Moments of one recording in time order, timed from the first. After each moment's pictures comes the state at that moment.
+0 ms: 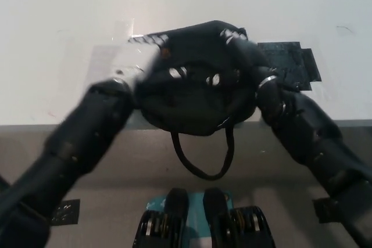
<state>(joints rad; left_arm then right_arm) -0.91 0.33 -0.55 0.61 0.83 0.15 0.00 -0.99 -0.13 0.44 1.01 -0.44 -0.13 -0.19</state>
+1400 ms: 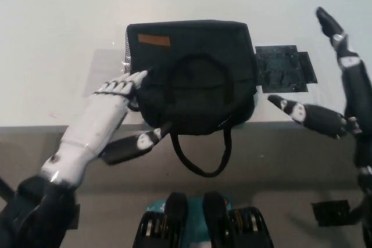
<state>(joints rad) -0.25 0.40 -0.23 -0.47 0.62 0.15 -0.14 -0.29 -0.25 0.14 -0.49 -0.16 0.08 -0.07</state>
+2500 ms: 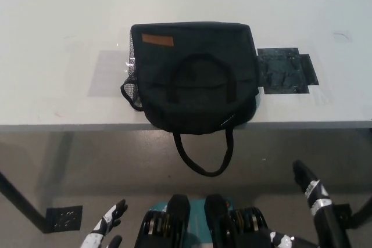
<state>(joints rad) 0.29 0.20 -0.10 -0.12 0.22 -0.27 -0.09 0.20 -0.12 0.18 -0.14 -0.04 -0.27 -0.03</state>
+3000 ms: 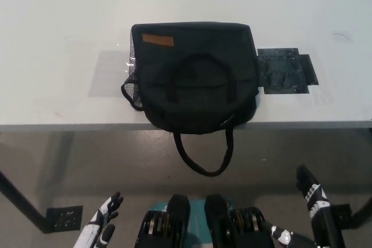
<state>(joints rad) 0.21 0.17 -0.06 0.00 0.17 -0.35 -0.09 0.15 -0.06 0.10 0.05 0.00 -0.38 -0.02</state>
